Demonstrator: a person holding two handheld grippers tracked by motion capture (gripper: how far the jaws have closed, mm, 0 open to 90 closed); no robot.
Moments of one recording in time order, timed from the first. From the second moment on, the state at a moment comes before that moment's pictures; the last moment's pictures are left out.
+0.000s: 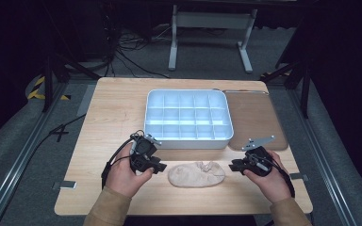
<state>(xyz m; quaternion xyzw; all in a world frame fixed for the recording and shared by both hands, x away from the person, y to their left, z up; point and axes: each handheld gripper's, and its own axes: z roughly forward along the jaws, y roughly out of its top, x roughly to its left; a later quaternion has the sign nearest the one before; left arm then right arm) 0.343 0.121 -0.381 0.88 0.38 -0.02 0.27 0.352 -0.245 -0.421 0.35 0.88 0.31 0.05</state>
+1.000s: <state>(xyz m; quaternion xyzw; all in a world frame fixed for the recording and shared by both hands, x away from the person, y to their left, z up) 0.357 0.082 -0.446 0.89 0.41 -0.03 0.21 0.346 -0.216 -0.438 0.32 0.90 0.29 0.04</state>
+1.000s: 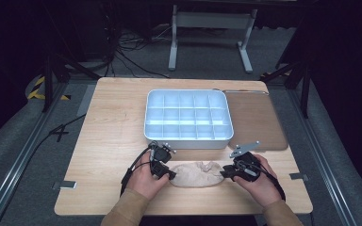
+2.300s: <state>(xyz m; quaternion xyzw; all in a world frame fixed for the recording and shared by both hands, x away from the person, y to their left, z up) 0.342 0.081 -0.433 0.89 0.41 -0.02 0.20 0.343 -0.196 -0.456 0.30 0.90 0.30 0.04</state>
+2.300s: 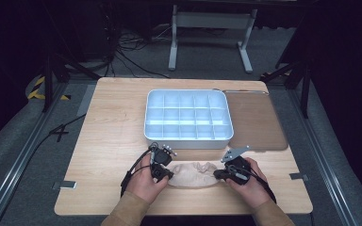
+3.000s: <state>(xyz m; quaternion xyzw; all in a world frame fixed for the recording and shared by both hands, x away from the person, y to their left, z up) 0.350 0.054 -0.400 0.90 0.39 -0.03 0.21 0.339 -0.196 -0.459 0.31 0.90 0.30 0.05</state>
